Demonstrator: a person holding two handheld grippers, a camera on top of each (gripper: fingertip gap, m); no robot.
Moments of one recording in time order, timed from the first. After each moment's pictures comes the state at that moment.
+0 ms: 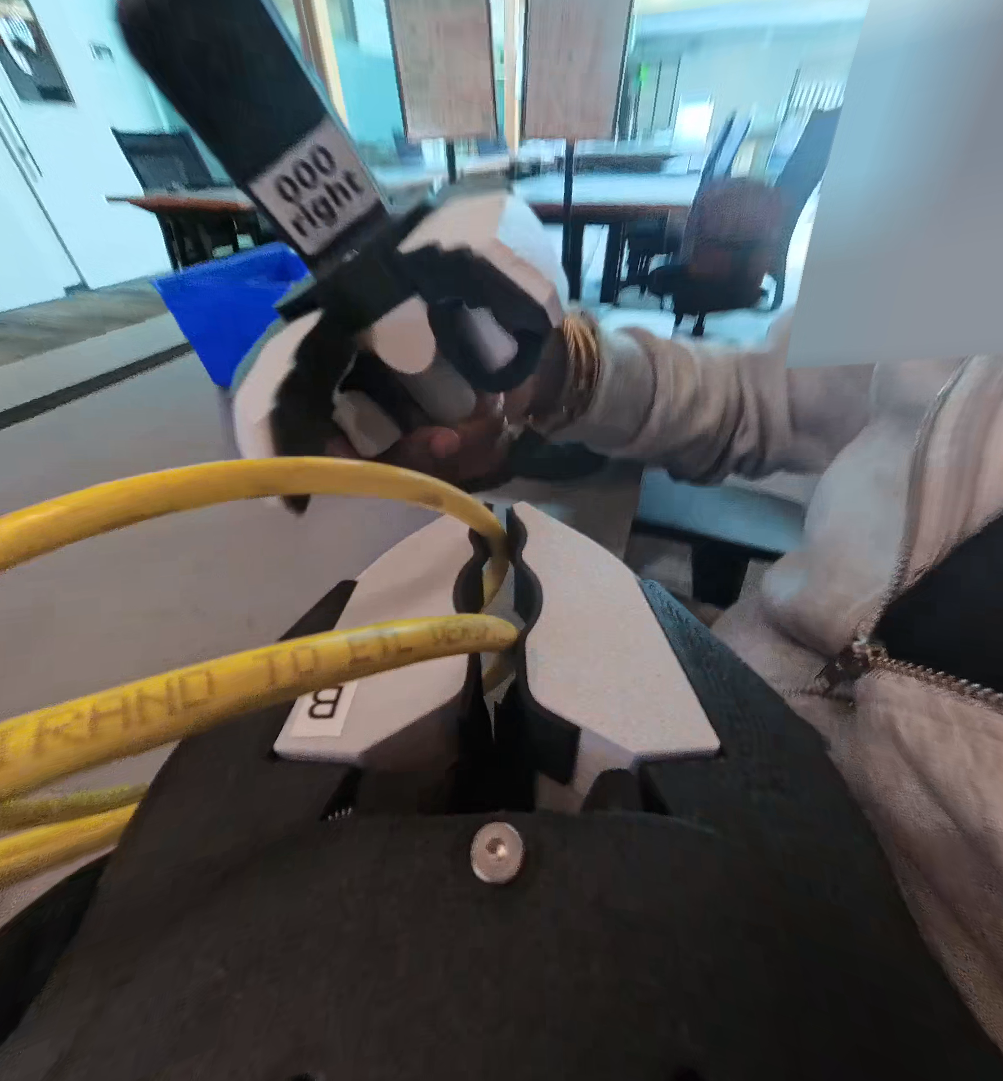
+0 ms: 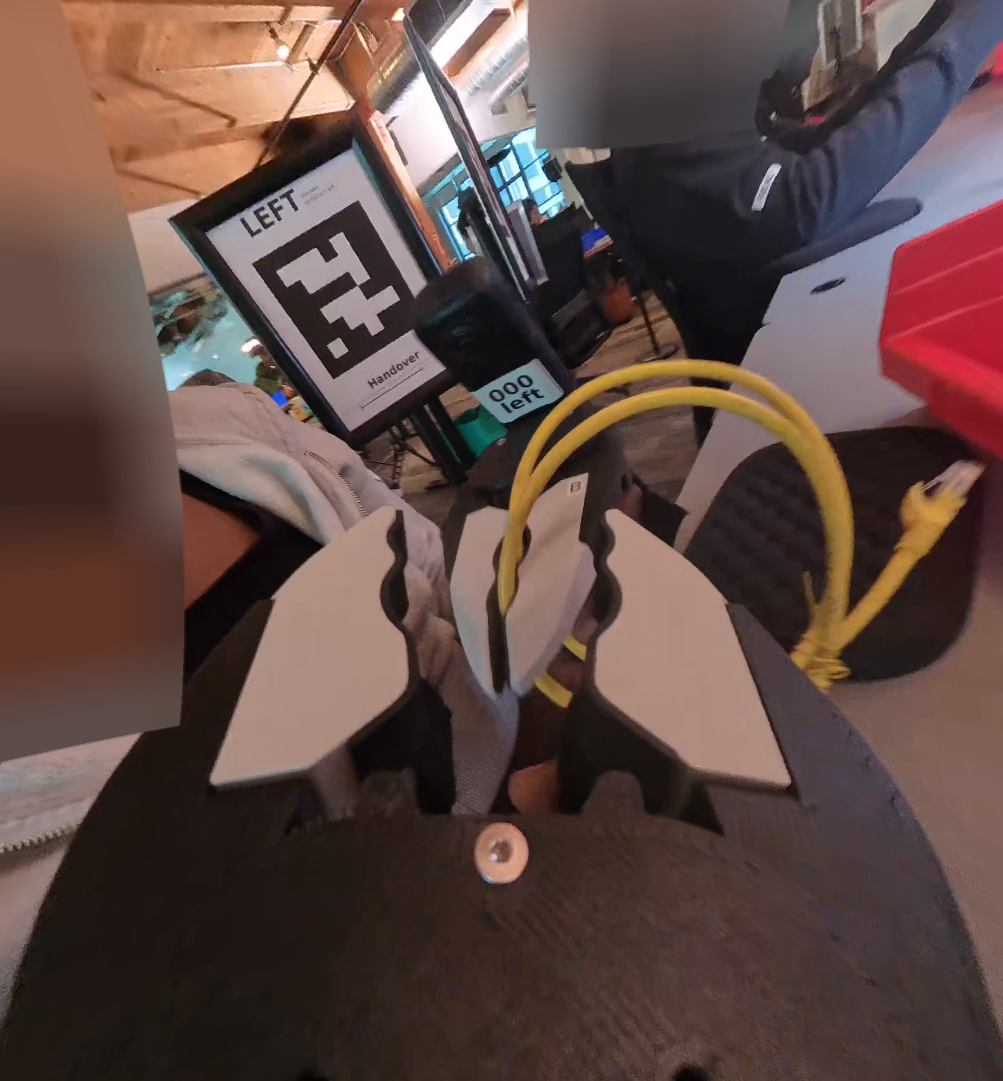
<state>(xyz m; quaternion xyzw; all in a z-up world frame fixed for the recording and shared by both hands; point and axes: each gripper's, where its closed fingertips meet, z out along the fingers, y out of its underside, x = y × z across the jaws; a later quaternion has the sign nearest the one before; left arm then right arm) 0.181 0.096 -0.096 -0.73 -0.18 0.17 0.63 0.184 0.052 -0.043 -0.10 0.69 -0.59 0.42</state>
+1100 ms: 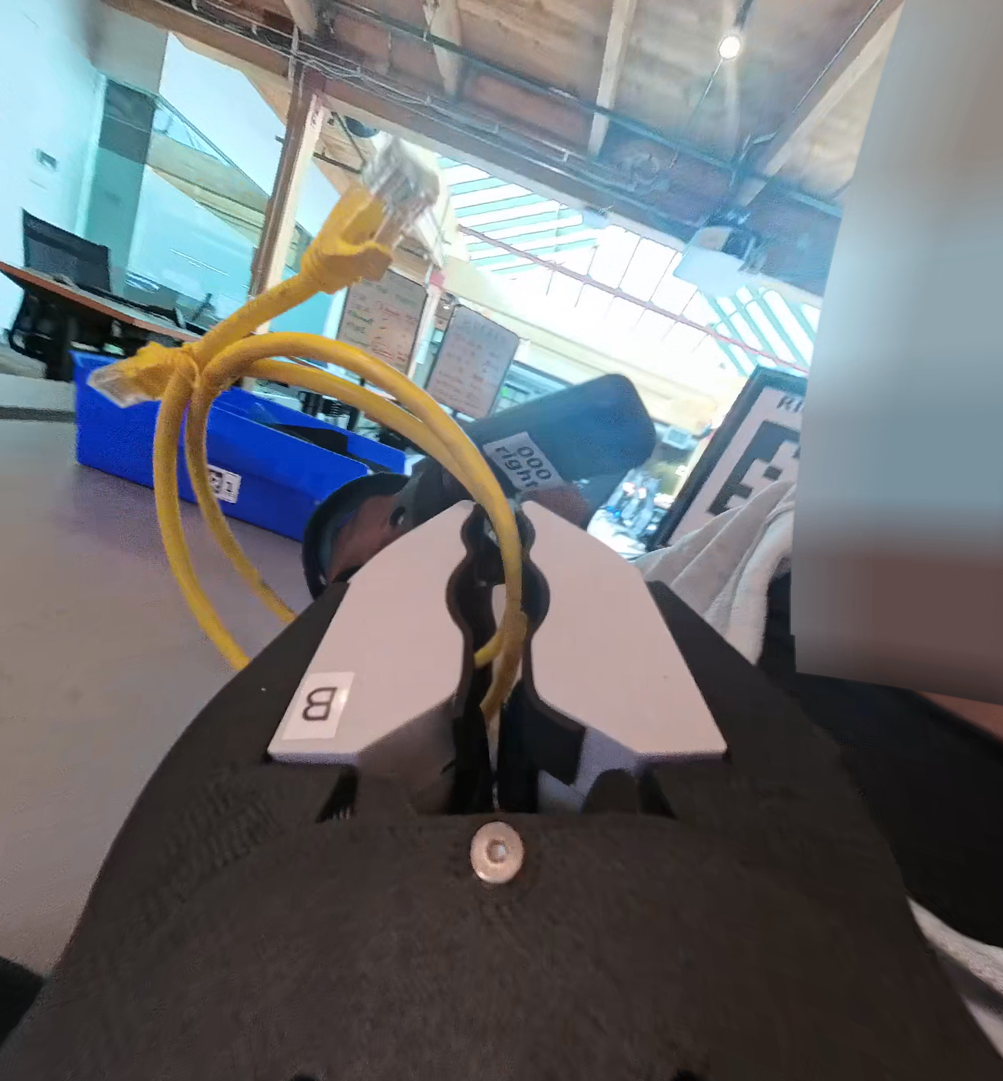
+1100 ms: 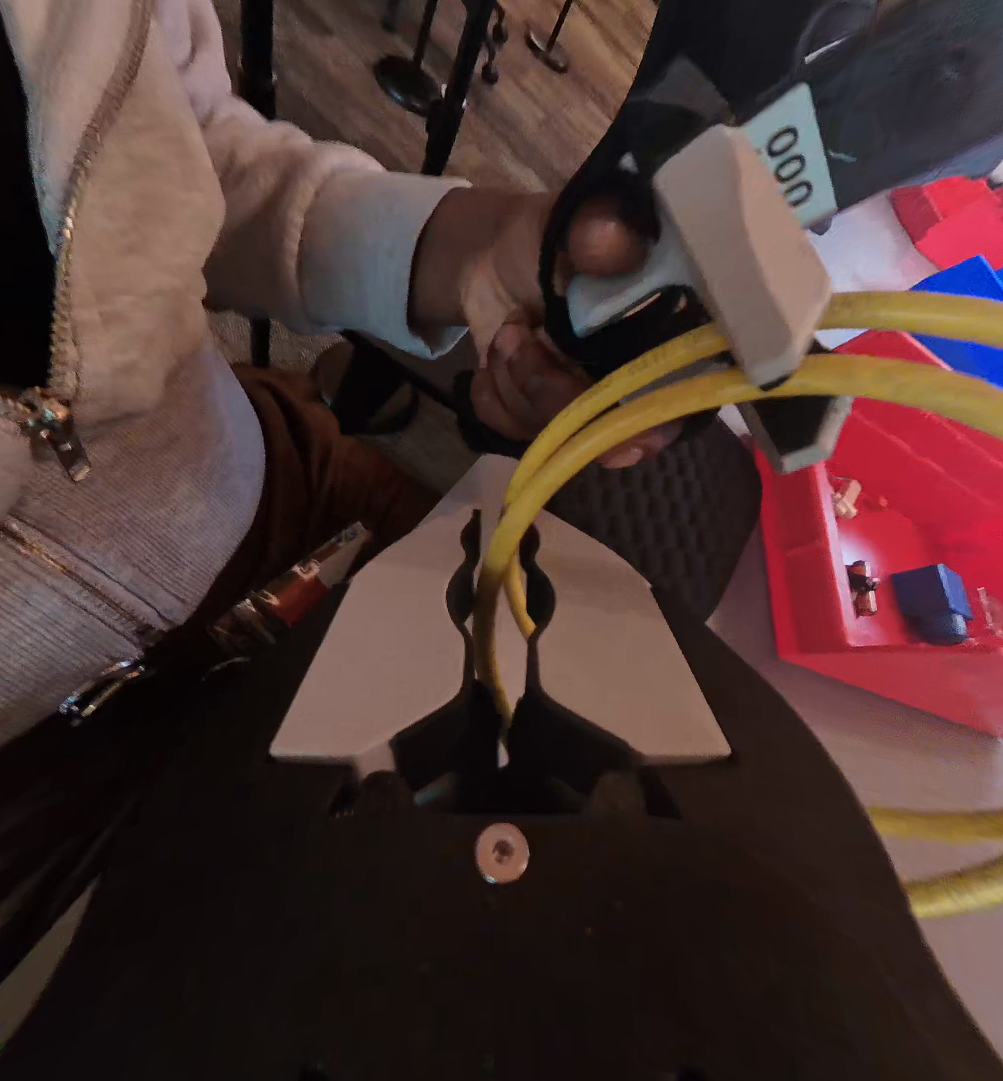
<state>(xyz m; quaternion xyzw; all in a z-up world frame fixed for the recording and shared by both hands) 0.192 0.063 -0.035 -0.54 -0.23 0.00 0.81 0.212 0.039 -0.125 -0.42 0.76 -0.50 -0.02</state>
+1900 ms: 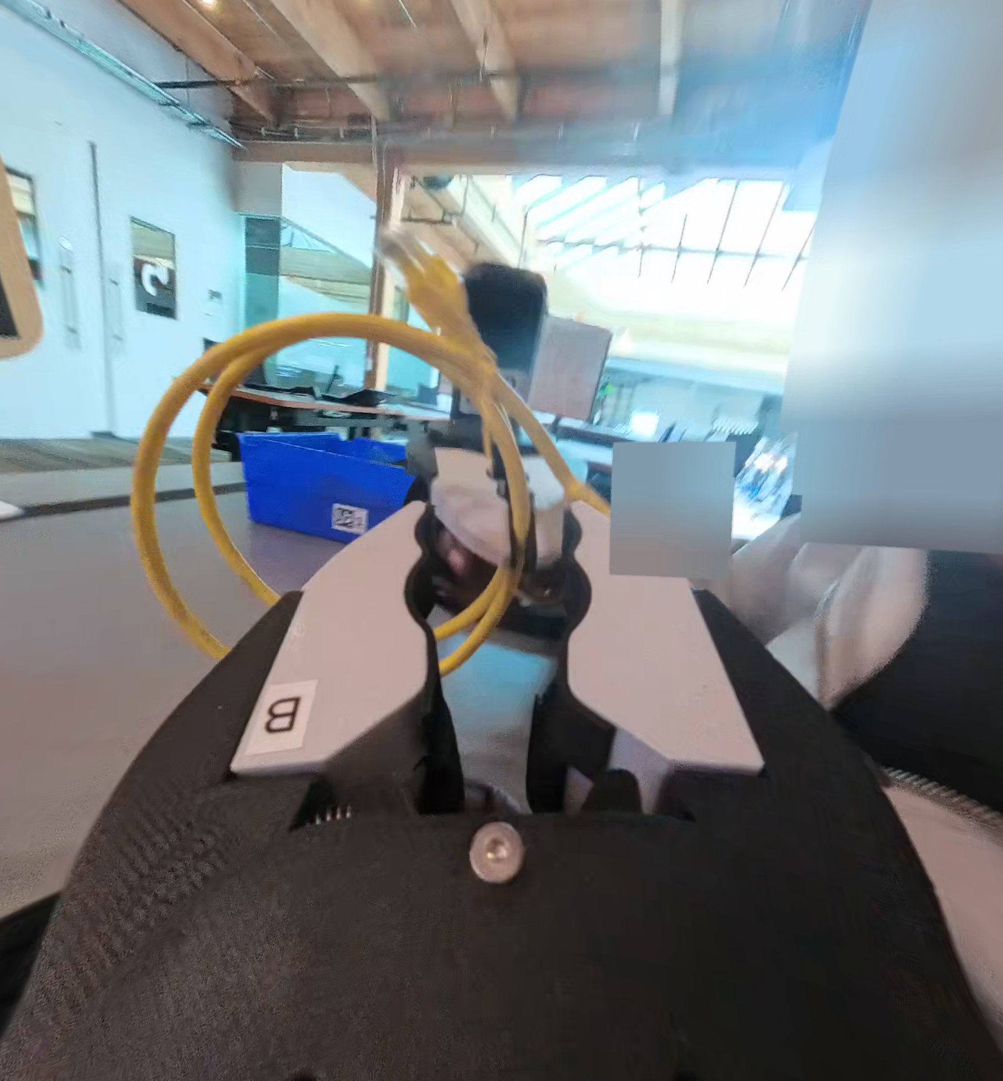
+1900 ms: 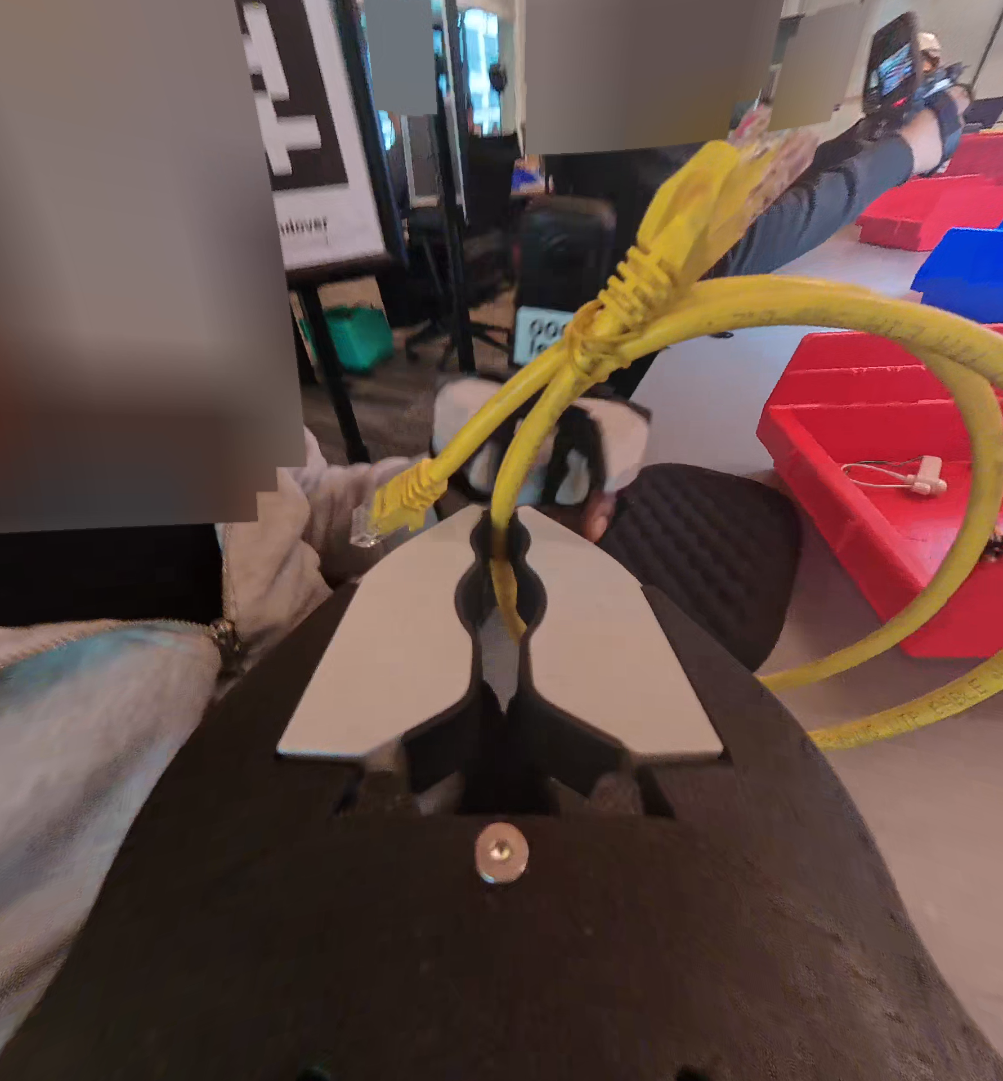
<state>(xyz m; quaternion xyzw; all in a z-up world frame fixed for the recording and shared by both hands) 0.178 0.048 -0.045 -0.55 -0.21 0.15 0.79 0.187 0.046 -0.060 -0.21 0.72 -0.62 0.24</state>
